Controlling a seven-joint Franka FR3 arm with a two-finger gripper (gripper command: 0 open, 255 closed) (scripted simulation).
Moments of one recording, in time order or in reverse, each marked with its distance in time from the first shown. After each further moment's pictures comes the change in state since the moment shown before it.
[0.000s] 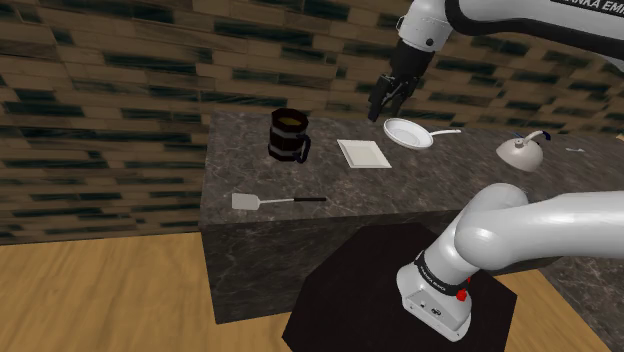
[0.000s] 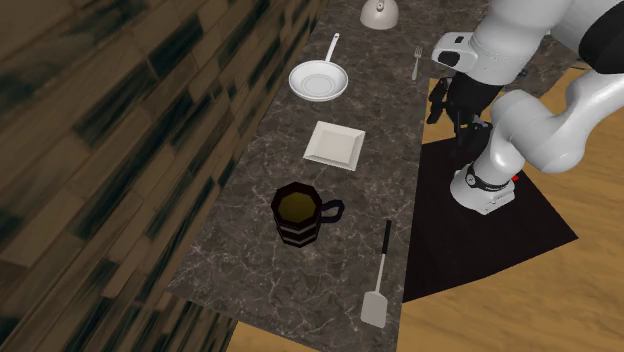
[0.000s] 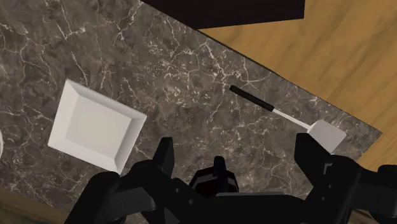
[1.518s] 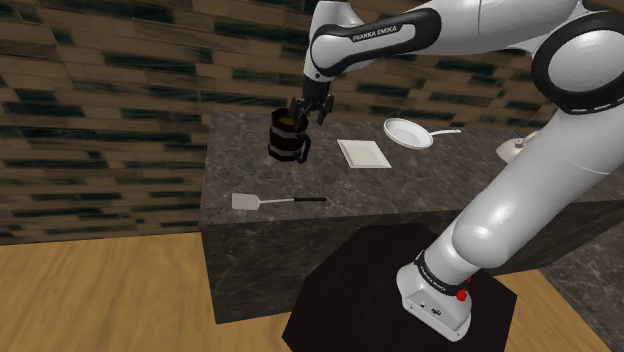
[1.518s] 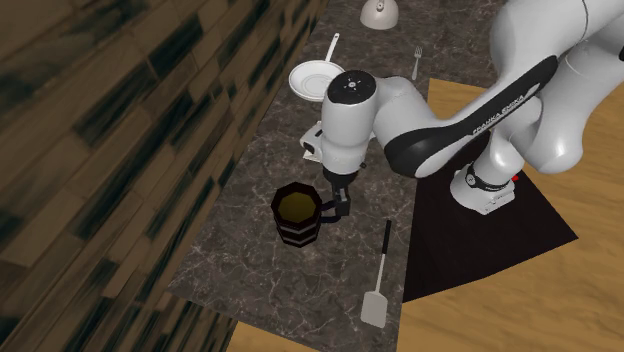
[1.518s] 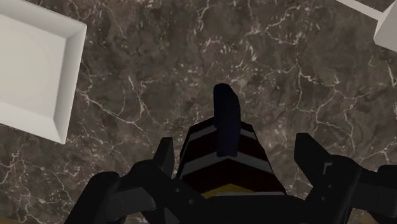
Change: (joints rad) arm -0.048 0.779 0.042 0.301 -0.051 0.417 0.132
